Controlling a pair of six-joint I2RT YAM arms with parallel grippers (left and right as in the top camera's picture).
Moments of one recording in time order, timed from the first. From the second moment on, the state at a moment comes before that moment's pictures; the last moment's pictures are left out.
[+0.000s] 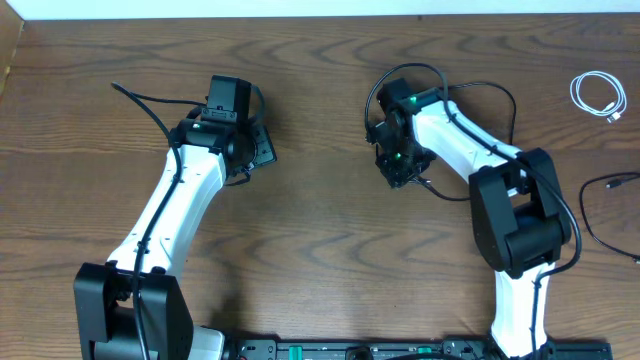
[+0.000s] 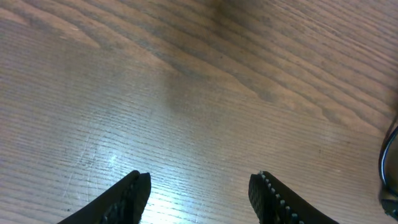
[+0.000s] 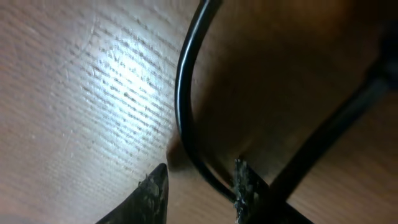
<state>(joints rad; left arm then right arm) -0.17 1.60 1.20 -0.78 0.02 -0.48 0.41 2.14 1.53 -0.99 -0.08 -0.22</state>
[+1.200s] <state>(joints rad) -0.17 1.60 1.20 -0.78 0.02 -0.48 0.09 1.92 1.85 -1.05 -0.07 0.09</state>
